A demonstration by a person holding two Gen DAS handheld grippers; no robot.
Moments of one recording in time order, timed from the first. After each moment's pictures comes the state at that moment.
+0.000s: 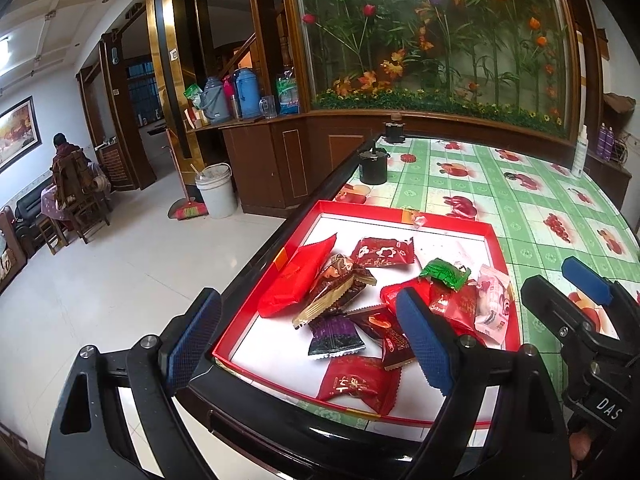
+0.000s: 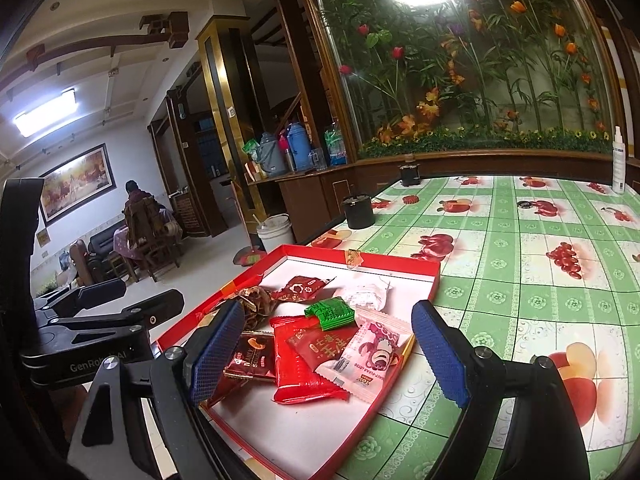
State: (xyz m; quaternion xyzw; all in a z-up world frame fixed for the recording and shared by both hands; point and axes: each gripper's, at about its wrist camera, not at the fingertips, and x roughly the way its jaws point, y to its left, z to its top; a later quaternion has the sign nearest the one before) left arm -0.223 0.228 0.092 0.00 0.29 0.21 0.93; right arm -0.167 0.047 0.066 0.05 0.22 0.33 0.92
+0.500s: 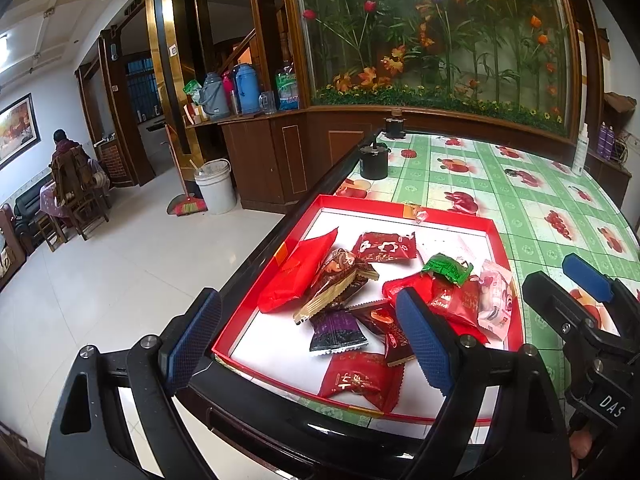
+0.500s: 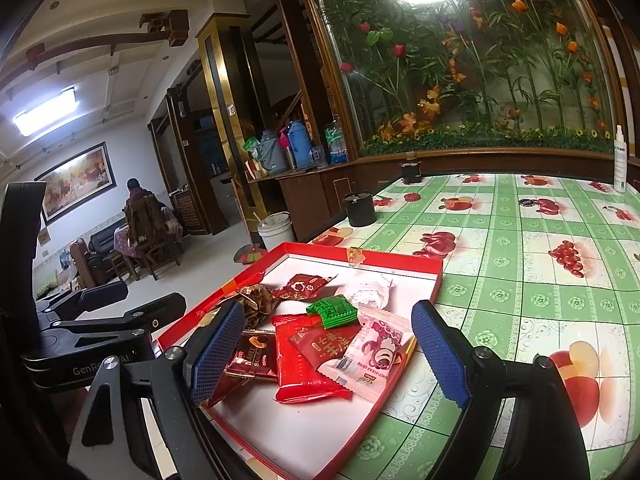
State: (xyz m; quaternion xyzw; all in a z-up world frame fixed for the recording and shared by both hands) left arm -0.224 0.230 0.088 -0.01 0.30 0.21 0.93; right arm -0.168 0.051 0.065 0.05 0.22 0.33 0.92
